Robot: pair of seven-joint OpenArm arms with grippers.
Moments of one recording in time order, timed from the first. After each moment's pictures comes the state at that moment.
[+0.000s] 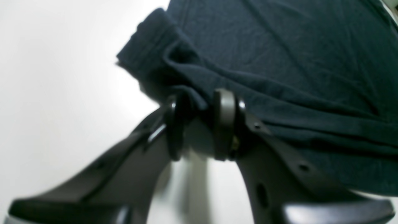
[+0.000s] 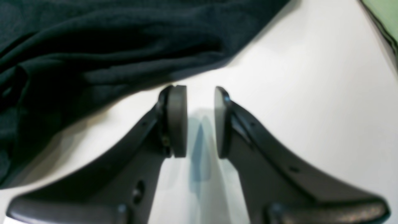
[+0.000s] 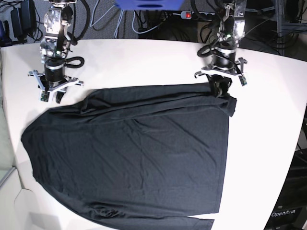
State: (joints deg) left arm 22.1 -5.5 0.3 87.0 -28.6 2.4 -3.3; right arm -15.0 3.7 16.2 84.2 1.0 0.1 -9.8
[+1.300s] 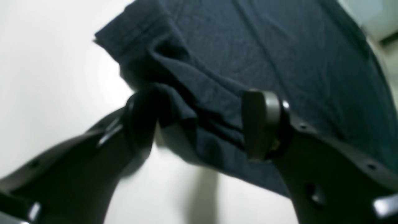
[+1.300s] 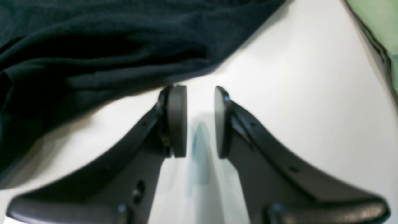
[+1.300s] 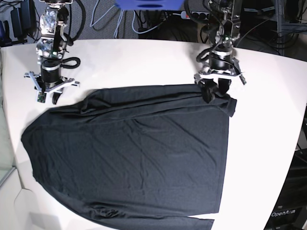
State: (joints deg) left arm 20.3 -3.0 -0.2 83.3 -39.5 1.3 -5.5; right arm -15.0 5.6 16.2 84.1 1.0 0.1 -9.8
